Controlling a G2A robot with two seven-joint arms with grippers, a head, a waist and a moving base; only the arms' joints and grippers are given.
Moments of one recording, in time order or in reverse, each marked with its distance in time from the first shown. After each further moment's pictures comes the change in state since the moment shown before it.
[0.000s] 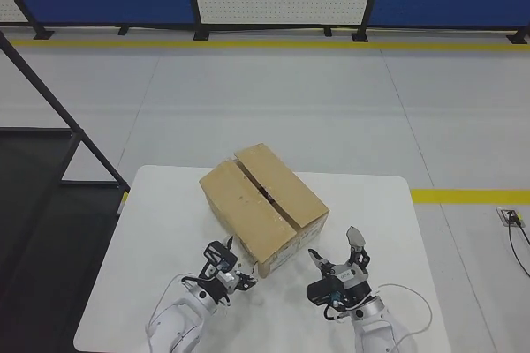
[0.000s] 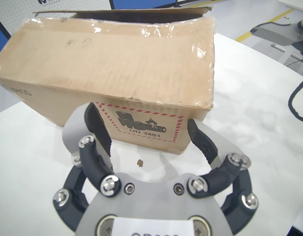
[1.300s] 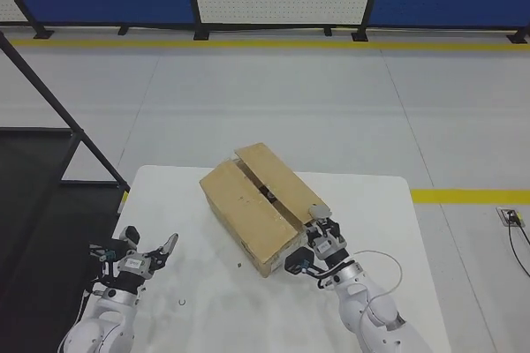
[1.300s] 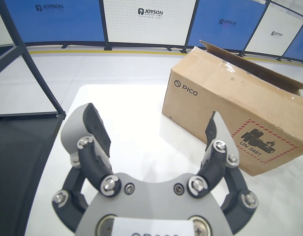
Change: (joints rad) left arm 0.171 0.041 -0.411 -0.107 -0.262 0.049 0.034; right arm 0.284 -0.054 -0.115 0.248 -0.189 -0.019 0.099
